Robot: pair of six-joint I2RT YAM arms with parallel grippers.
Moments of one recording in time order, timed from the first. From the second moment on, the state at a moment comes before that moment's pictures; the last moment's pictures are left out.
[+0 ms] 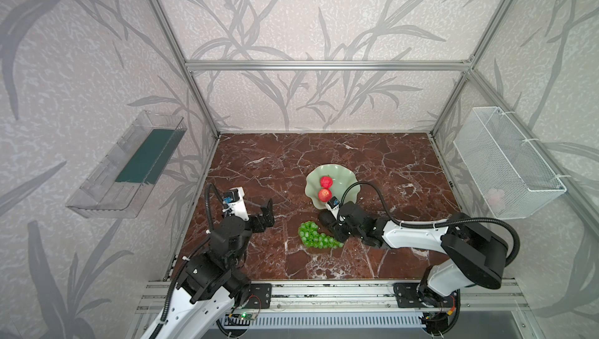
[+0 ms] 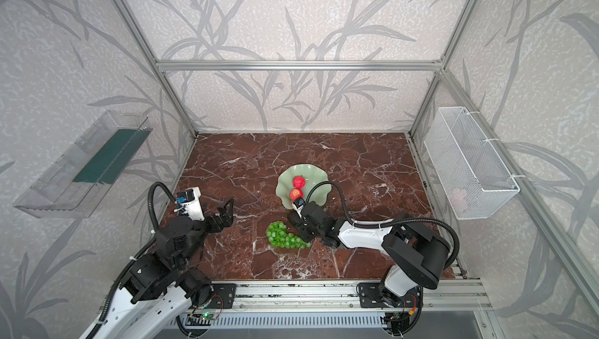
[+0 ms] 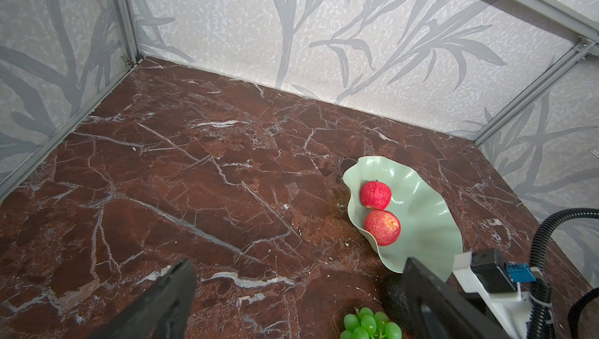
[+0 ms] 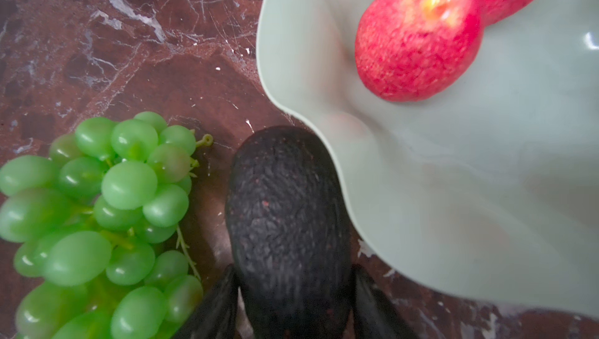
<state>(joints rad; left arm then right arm) -0.58 0.35 0.57 -0.56 -0.42 -0.48 0.93 1.55 0.64 0.10 0.05 0.23</state>
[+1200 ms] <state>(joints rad) -0.58 0.37 0.57 -0.55 -0.41 -0.48 0.88 0.94 0.63 -0.42 0.20 0.39</state>
